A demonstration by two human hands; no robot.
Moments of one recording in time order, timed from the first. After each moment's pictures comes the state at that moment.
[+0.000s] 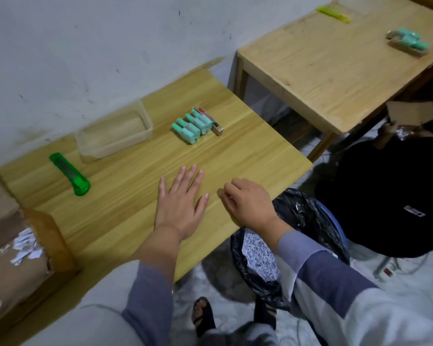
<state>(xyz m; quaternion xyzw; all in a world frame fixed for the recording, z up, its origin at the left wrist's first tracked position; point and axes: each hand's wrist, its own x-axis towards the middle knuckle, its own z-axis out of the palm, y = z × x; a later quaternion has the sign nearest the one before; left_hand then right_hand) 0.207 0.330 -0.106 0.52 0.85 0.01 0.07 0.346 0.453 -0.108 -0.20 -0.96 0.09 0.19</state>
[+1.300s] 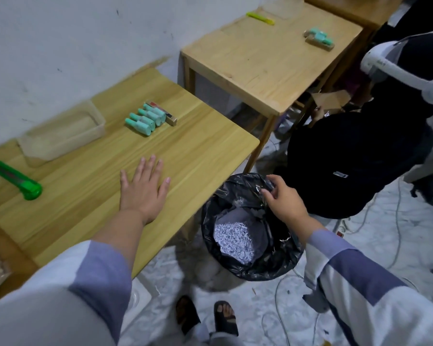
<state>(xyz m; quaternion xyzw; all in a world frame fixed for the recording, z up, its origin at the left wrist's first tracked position) 0.203 0.329 -0.107 0.54 0.84 0.01 0.11 0.505 0.451 -0.096 -0.60 -0.75 0.26 0.05</state>
